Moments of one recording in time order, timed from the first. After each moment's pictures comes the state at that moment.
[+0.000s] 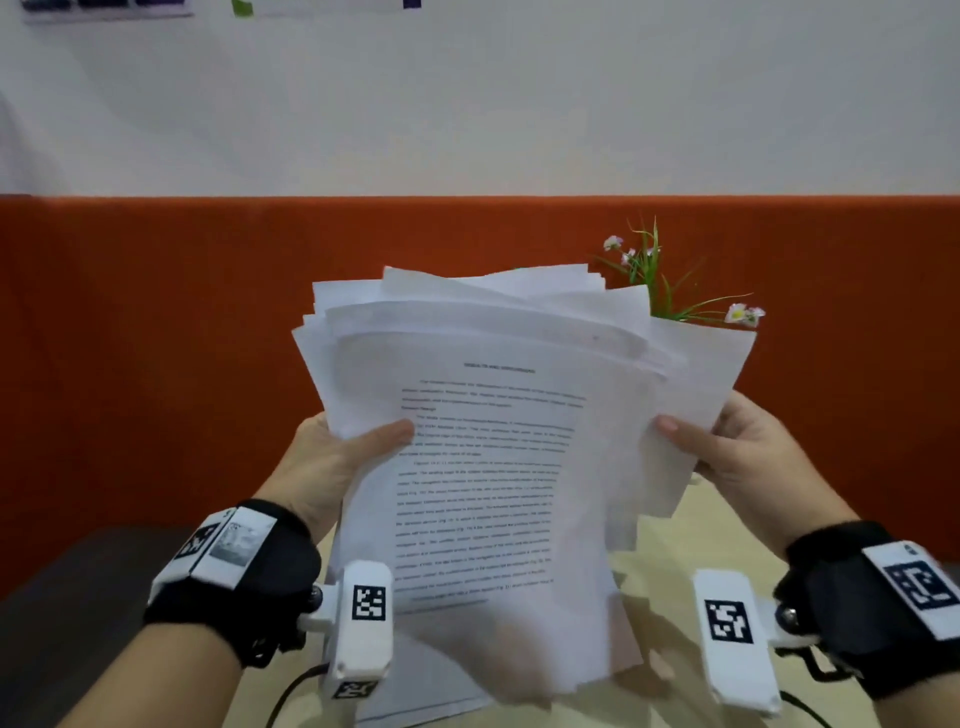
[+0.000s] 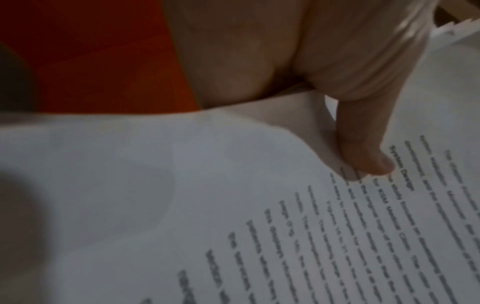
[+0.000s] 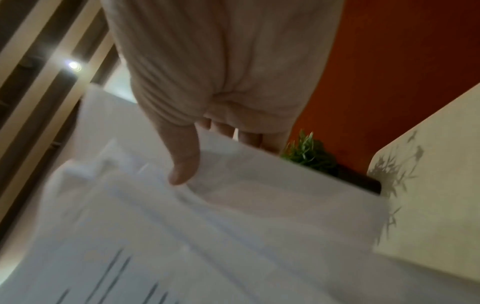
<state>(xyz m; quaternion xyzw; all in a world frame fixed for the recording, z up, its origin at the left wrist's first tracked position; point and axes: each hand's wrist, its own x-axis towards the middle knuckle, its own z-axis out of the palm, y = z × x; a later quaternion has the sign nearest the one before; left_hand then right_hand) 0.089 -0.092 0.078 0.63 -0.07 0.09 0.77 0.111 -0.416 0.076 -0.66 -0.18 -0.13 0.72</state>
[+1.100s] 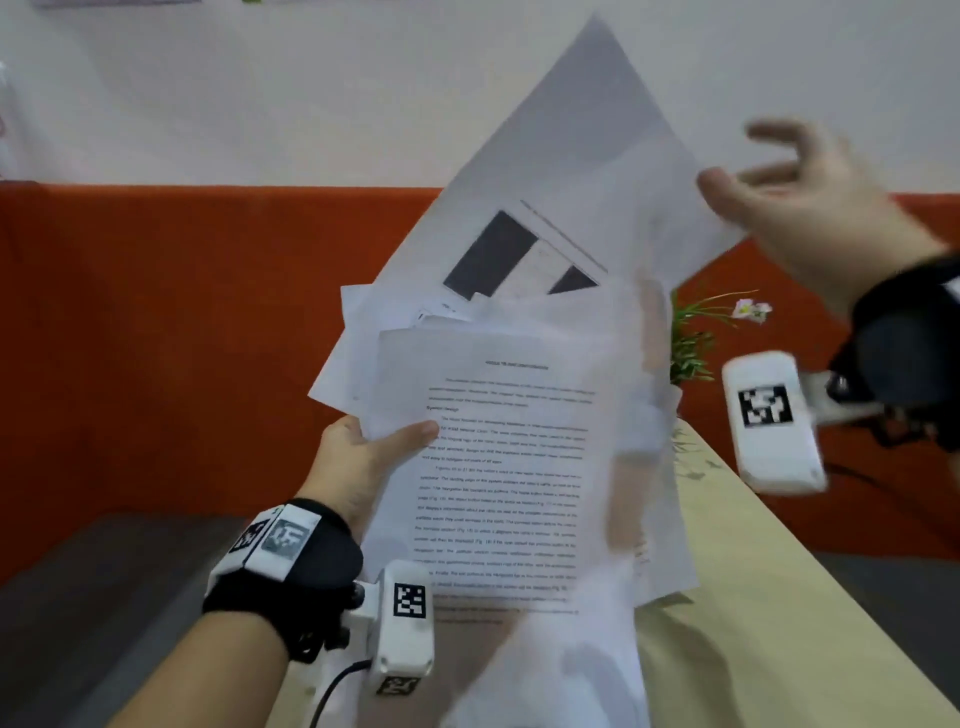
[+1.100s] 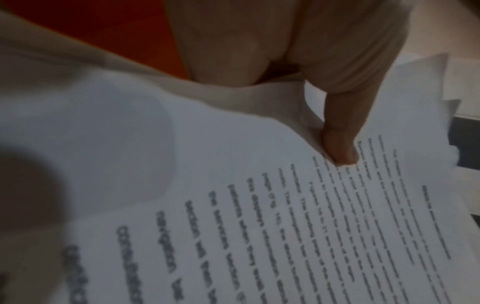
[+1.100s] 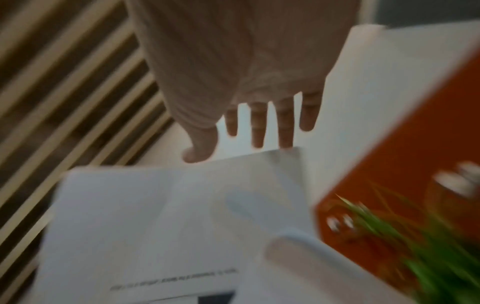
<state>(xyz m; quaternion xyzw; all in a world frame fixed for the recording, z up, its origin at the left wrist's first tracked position) 0.091 -0.111 0.066 0.62 0.00 0.13 0.78 0.104 -0.399 0.229 -0.83 -0.10 -0.35 0.43</state>
